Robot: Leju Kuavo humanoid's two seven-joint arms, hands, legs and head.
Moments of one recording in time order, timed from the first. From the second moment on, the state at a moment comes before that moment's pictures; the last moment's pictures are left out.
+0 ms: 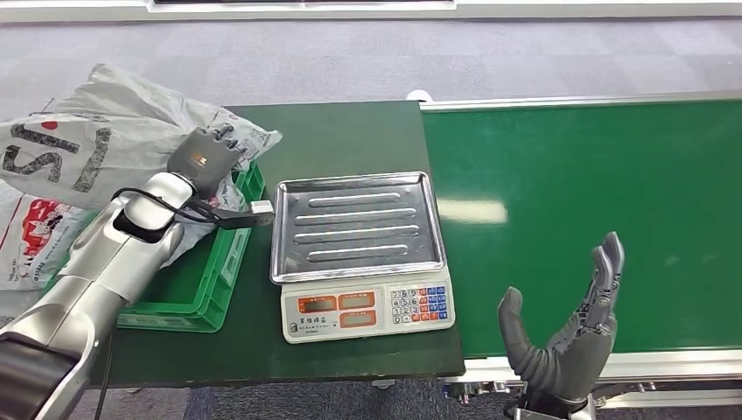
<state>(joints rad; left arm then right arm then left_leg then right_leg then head) -0.89 0.21 -0.54 -0.64 -1.45 0.22 -0.11 0.24 0.08 0.19 -1.89 0.46 -0.62 -0.70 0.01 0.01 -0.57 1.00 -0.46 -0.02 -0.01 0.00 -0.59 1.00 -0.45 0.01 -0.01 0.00</state>
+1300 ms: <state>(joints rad) -0.23 0.07 -0.14 -1.45 -0.36 0.60 -0.59 0.33 0.15 0.14 -1.96 0.49 -0.67 -0.70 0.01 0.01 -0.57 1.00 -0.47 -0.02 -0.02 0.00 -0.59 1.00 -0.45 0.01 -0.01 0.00</state>
